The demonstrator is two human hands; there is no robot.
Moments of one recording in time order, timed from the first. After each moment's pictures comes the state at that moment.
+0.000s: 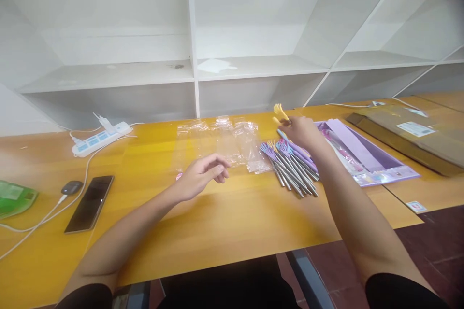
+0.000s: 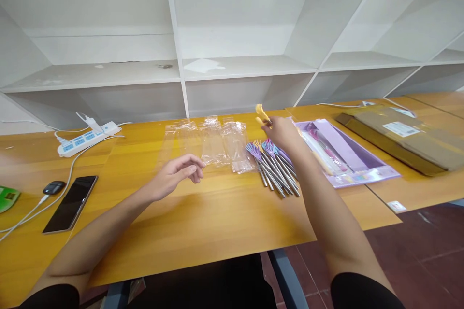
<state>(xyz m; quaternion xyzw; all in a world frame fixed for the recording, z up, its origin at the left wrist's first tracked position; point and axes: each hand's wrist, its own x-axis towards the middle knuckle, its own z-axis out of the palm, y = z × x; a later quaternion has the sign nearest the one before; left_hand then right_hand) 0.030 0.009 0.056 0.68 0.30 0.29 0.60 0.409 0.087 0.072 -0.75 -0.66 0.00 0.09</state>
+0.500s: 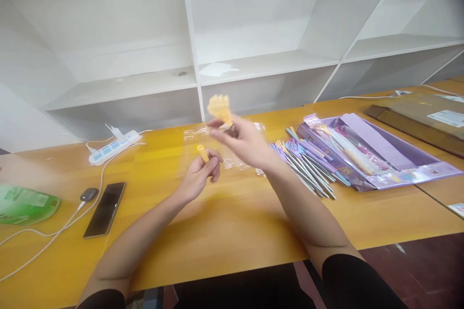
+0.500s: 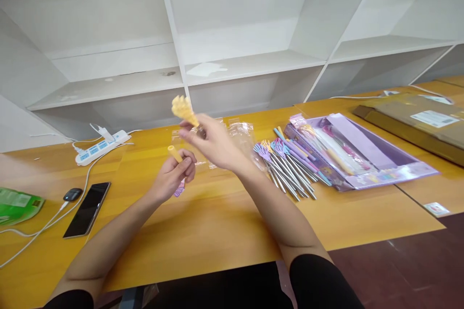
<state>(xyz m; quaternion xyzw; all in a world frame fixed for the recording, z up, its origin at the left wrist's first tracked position) 0.033 0.017 0.052 0.60 0.30 0.42 0.62 0.219 0.037 0.126 -0.37 -0.69 0.37 0.50</state>
